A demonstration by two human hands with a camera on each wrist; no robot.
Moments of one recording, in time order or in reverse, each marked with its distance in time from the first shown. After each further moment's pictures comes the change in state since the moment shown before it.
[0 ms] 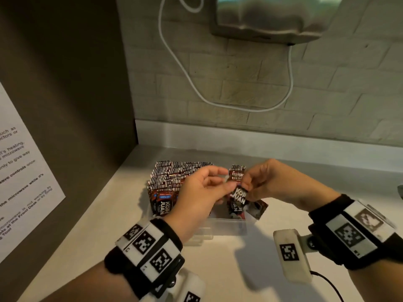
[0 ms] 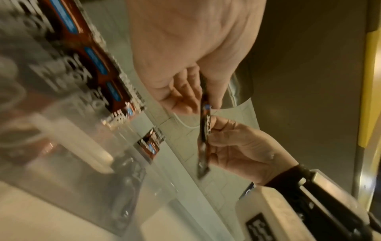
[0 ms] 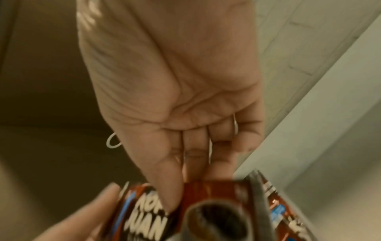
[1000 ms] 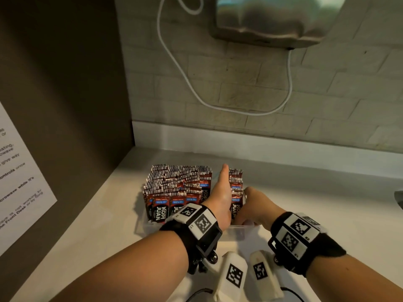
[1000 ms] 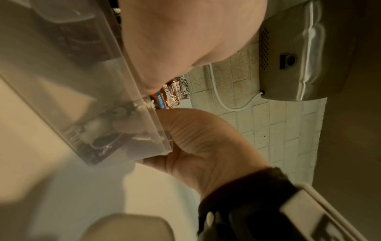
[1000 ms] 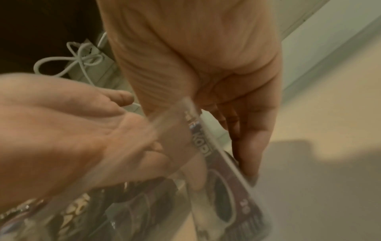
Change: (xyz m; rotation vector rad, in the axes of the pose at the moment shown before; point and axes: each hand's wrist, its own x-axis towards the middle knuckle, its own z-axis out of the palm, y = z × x) left_hand 0.060 -0.030 0.055 -0.238 -0.018 -0.631; right_hand 0.042 0.056 0.045 -0.161 0.151 0.541
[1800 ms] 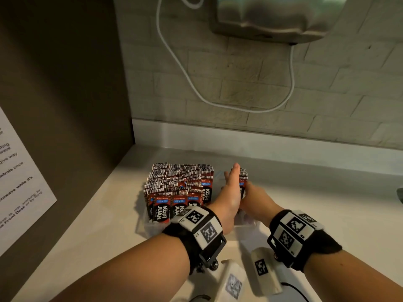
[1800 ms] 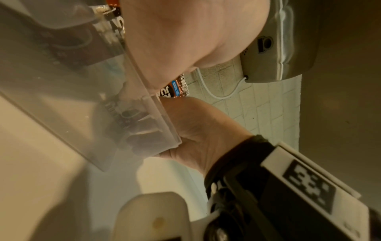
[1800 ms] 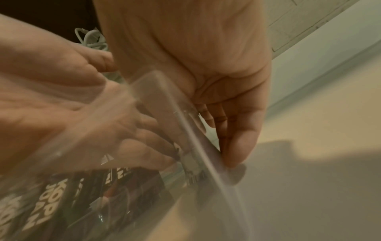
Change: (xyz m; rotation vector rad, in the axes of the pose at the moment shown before) left_hand 0.000 -0.010 0.006 0.038 0.055 0.099; right_hand 0.005 -0.004 0.004 -0.060 0.099 -0.196
